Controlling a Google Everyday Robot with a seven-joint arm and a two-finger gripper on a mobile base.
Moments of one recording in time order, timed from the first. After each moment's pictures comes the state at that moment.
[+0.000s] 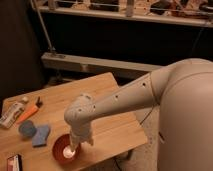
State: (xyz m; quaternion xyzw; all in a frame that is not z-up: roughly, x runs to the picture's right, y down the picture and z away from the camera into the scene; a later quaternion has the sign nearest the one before) arm -0.129 0.270 0.692 -0.37 0.19 0.54 0.73
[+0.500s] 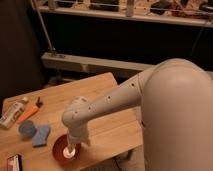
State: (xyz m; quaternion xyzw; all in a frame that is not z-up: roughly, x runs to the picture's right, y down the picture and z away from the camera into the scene) arm -0.144 0.279 0.714 -0.37 0.19 0.53 0.74
